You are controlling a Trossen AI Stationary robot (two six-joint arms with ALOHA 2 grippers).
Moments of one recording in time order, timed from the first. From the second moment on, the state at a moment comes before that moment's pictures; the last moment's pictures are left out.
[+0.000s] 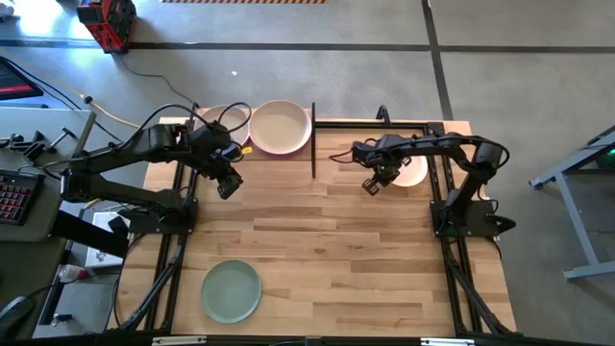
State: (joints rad) left arm 0.26 1.06 1.21 -1.16 0.12 -0.36; right arm -0.47 1.73 0.98 -0.96 0.14 0.42
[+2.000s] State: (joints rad) left arm 0.26 1.07 1.21 -1.16 0.14 -0.89; right arm 0.26 1.77 1.79 -0.94 -0.06 -0.07
